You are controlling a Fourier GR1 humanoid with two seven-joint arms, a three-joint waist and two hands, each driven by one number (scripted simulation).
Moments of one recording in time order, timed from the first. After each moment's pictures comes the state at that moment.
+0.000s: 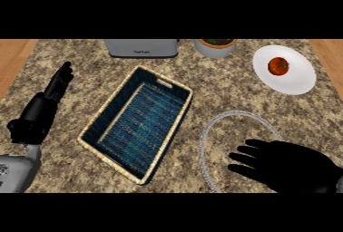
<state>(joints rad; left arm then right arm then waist) -0.22 0.48 -0.13 -1.51 0.08 0.12 -0.04 -0.35 -0.84 0.58 -2.04 0.59 0.92 0.00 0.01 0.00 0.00</state>
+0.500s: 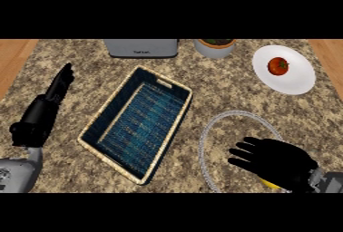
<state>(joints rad) -0.20 0.44 -0.10 -1.54 0.03 0.09 -0.02 -0.31 -0.79 0.66 -1.84 0.86 0.78 -0.15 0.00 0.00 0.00</state>
